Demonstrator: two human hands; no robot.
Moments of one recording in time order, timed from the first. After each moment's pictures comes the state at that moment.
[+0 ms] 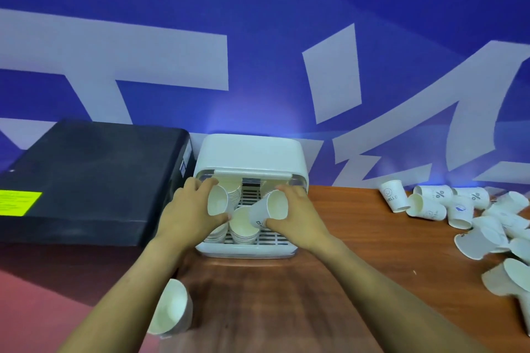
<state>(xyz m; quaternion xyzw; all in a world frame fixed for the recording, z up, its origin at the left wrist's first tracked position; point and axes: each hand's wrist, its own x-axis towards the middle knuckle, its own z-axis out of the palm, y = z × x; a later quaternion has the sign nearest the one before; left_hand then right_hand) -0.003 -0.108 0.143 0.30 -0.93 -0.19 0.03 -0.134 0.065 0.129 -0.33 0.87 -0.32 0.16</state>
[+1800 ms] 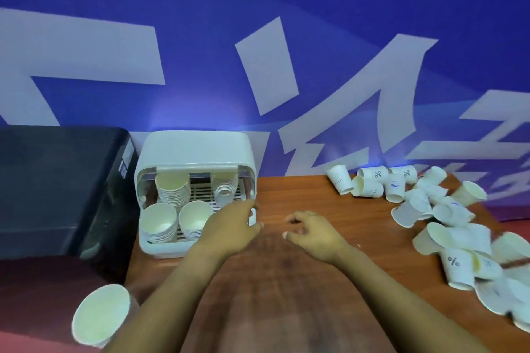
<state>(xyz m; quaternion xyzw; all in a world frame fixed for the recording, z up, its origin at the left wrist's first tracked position) -0.062 0.011 0.130 0.14 -0.94 -0.32 -0.03 -0.149 0.191 0.127 -0.26 0.91 -0.22 0.23</state>
